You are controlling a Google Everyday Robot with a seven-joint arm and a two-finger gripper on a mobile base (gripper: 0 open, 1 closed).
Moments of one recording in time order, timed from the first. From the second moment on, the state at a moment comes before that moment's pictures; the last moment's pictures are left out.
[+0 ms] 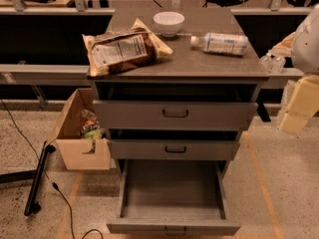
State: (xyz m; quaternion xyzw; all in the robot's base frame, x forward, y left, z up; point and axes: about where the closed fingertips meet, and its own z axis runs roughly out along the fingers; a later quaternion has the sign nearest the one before) arm 0.438 -0.217 0.976 -0.60 0.78 -0.03 0.16
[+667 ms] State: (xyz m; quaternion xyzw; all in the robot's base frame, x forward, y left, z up) arm 0.457 -0.233 0.980 -0.59 0.78 -0.03 0.20
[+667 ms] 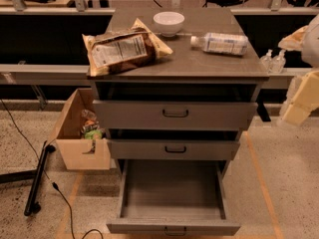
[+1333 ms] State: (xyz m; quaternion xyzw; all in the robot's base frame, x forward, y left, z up) arm 0.564 -0.307 0.993 -0.52 0.76 0.02 0.39
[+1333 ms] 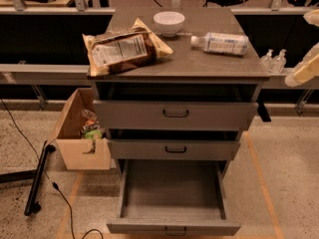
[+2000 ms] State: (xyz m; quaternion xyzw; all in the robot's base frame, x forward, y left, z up) arm 0.684 -0.359 0.963 -0.42 0.75 0.09 0.51
